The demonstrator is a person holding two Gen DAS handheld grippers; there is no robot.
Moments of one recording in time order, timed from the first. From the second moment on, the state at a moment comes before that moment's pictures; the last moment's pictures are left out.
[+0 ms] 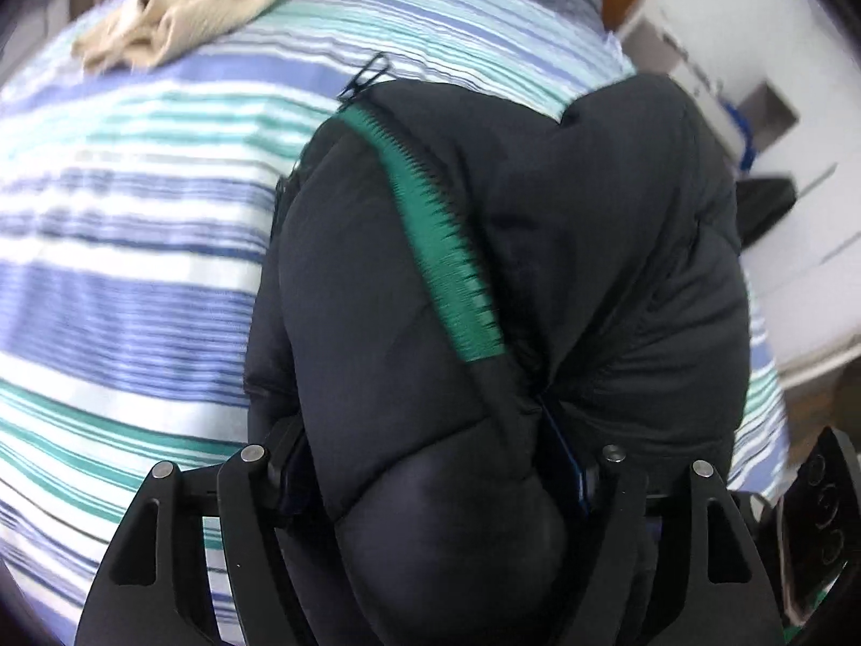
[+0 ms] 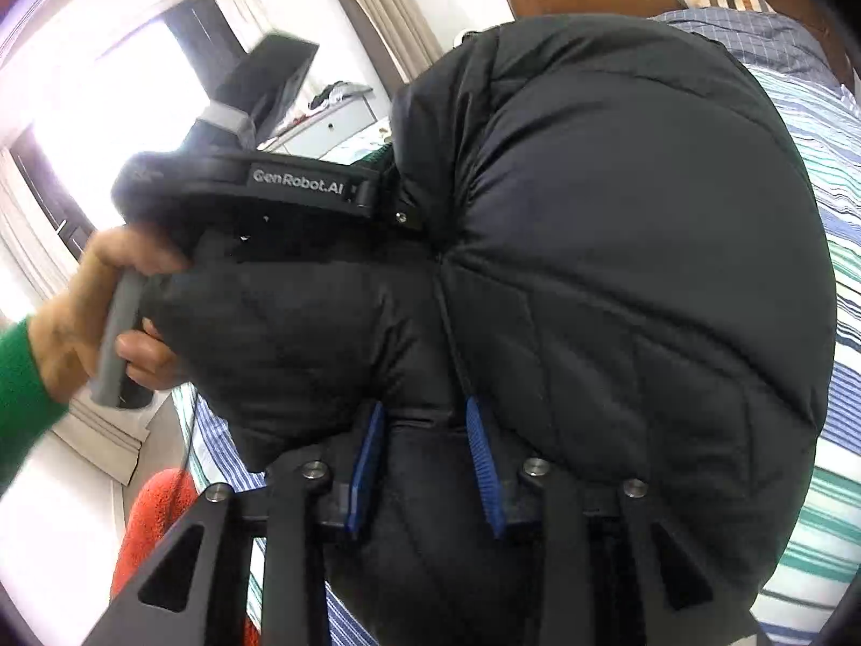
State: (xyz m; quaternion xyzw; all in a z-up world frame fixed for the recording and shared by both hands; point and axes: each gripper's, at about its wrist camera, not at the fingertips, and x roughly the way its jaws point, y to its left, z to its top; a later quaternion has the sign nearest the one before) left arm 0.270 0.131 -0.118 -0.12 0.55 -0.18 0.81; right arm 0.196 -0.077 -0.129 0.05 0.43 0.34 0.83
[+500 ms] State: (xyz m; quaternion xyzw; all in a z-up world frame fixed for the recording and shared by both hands) left arm 0.257 0.156 -0.126 -0.17 0.52 -0.20 0.81; right arm 0.393 -0.027 -0.063 0.00 0.51 0.28 0.81
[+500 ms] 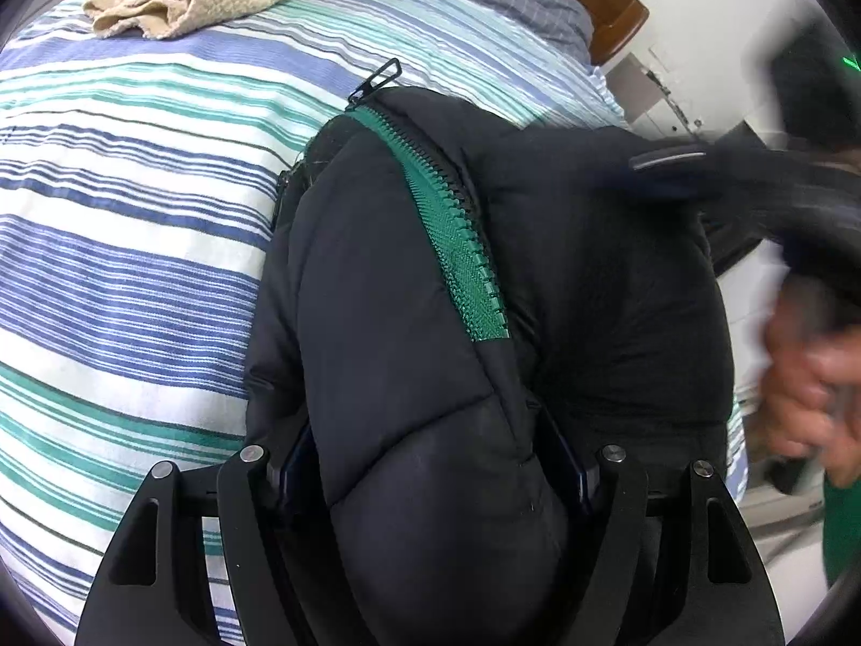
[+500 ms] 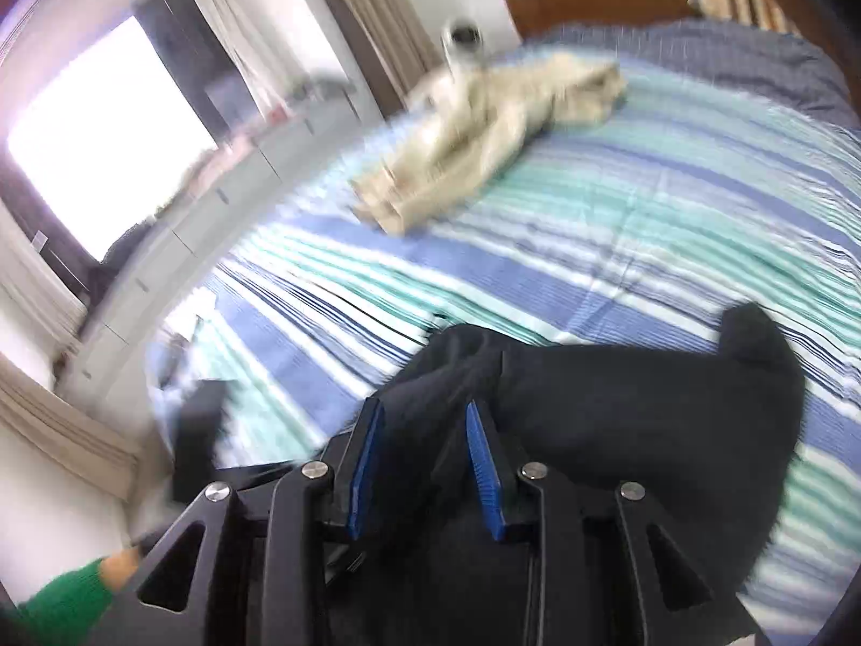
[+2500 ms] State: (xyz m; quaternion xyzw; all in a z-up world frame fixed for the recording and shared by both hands) left arm 0.211 0.241 -0.099 -0.17 0.52 -0.15 0.82; right arm 0.130 -0.119 -0.092 0.01 0.42 0.21 0.88
